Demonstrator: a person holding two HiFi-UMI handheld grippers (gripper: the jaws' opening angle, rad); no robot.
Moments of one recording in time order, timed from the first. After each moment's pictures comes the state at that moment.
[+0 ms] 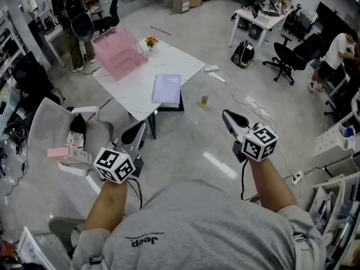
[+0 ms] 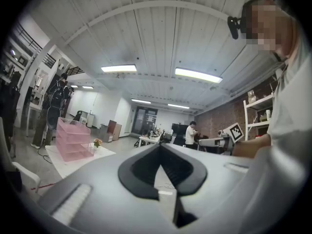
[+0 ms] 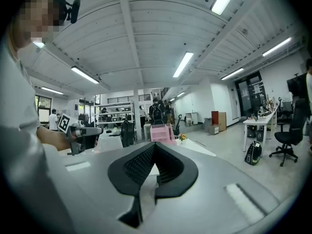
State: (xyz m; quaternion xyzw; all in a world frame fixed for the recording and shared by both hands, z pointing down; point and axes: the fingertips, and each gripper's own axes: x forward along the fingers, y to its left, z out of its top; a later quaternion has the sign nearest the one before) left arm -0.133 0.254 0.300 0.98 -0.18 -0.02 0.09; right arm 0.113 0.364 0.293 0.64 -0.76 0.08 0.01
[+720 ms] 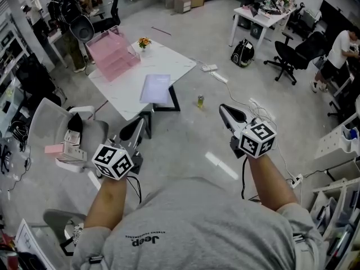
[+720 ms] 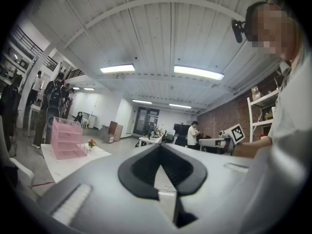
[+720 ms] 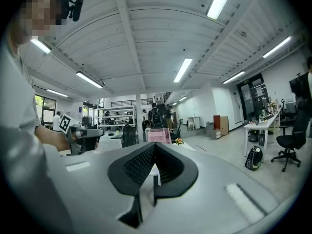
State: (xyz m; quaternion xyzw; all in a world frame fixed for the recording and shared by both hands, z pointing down) left arm -0.045 0.302 0.294 0.98 -0.20 -0.03 0.08; right arm 0.196 0.402 0.285 0.62 -0.78 0.06 -0.01
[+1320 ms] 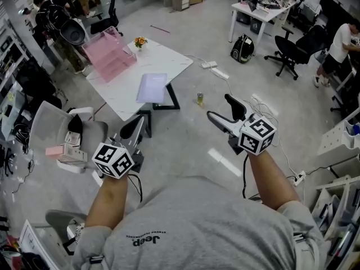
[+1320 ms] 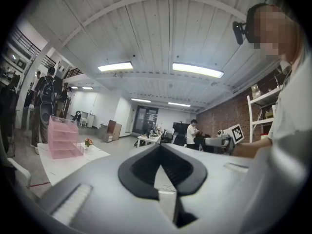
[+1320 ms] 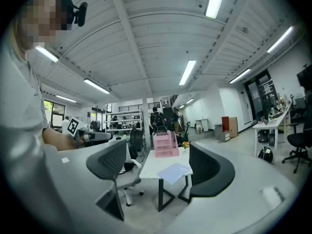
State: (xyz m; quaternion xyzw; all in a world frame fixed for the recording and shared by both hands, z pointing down) left arm -0.008 0.310 0.293 0.98 -0.20 -0.02 0.08; right arm 0.211 0.406 0.280 0.58 -0.81 0.05 -0.03
